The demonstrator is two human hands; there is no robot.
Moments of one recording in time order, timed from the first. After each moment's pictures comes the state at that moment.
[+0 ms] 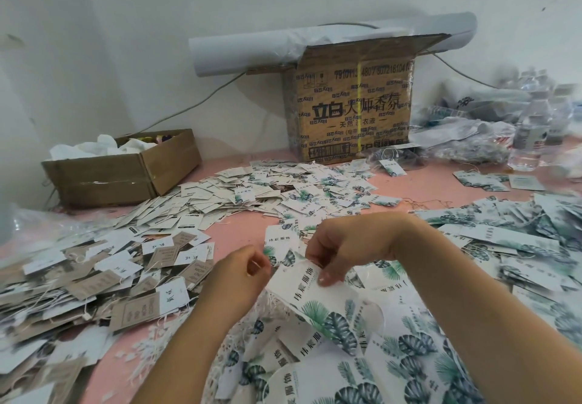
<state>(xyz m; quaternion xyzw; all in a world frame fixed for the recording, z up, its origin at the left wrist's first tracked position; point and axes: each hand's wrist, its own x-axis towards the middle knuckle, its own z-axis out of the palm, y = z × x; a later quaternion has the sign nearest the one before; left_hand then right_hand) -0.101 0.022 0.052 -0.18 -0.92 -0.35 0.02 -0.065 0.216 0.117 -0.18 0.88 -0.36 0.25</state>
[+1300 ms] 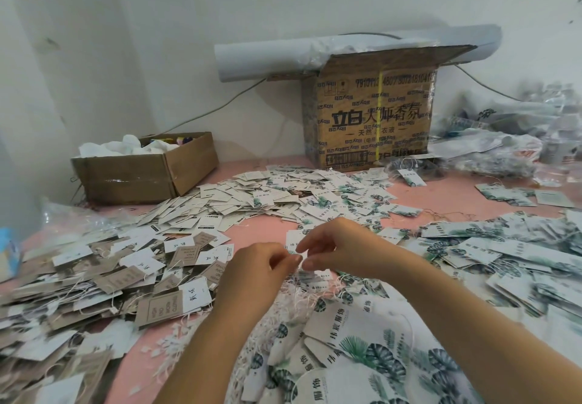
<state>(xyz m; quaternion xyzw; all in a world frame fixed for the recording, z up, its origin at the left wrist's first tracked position) -0.101 0.015 0.064 -0.23 -0.91 -0.34 0.11 -0.083 0.184 0.090 -0.14 0.92 -0.36 -0.03</state>
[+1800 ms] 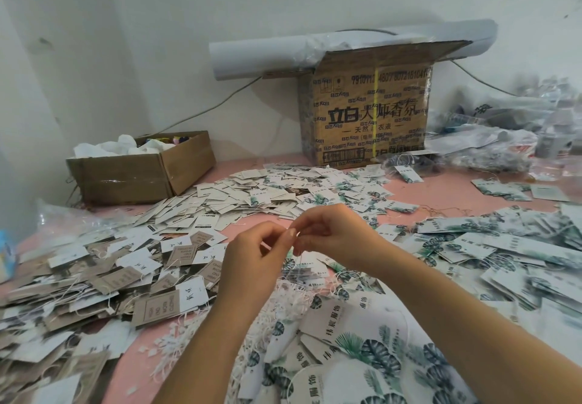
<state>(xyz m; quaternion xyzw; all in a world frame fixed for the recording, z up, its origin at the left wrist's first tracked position) -0.092 0.025 0.072 -0.24 -0.81 -0.52 0.16 -0.081 0.177 0.093 -0.17 0.85 -0.48 -0.10</state>
